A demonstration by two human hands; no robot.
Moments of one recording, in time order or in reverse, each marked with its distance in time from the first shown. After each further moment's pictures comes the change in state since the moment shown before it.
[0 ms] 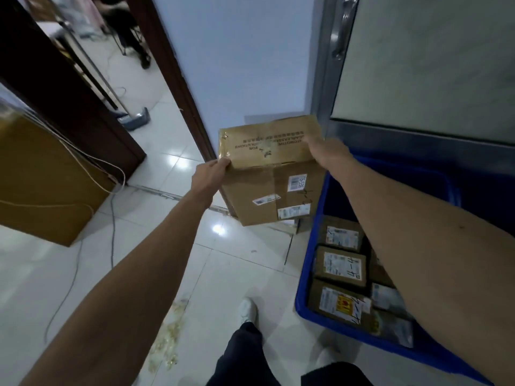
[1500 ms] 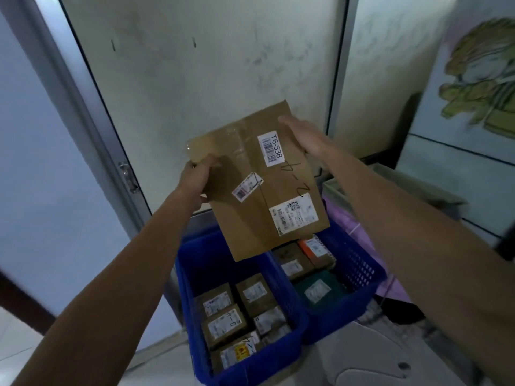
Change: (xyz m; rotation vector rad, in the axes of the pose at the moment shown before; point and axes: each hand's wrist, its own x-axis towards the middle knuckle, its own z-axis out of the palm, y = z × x) left_hand -0.322 0.258 0.162 -0.209 -0.763 0.443; right_hand -0.322 0.072 -0.368 0.176 0.664 -0.138
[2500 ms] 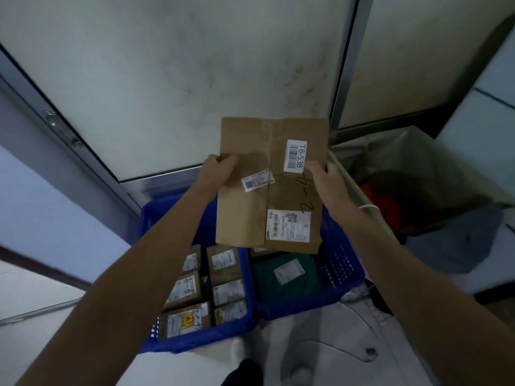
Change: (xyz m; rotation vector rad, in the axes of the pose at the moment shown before) left_hand 0.118 -0.101 0.259 0.351 0.127 -0.138; right_hand 0.118 0.312 -0.080 0.395 -0.033 0.354
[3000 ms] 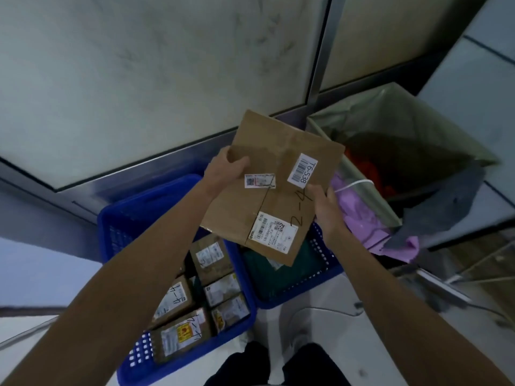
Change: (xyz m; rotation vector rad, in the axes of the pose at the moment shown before) left_hand 0.110 -0.044 0.060 0.189 -0.397 0.018; right_hand 0.019 0.084 0.042 0.216 0.222 0.233
